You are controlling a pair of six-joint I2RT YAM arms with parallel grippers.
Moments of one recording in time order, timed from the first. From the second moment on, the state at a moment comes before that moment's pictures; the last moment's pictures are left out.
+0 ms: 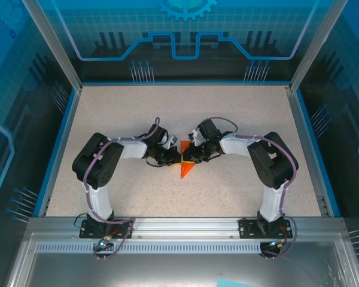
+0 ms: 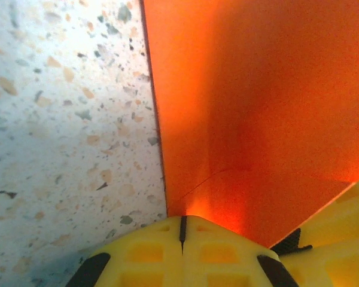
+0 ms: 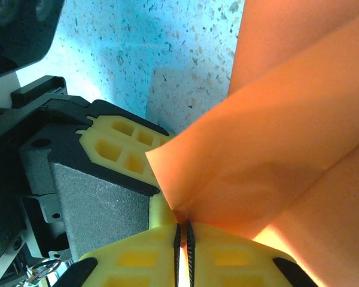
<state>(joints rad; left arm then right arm) -0.45 1.89 0.93 -0.11 0.65 -0.64 0.54 1.89 1.05 -0.24 -0.67 0.62</state>
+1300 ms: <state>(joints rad) -0.43 1.84 0.90 -0.16 0.63 -0.67 0.48 1.95 0.96 0.00 -0.76 0.75</state>
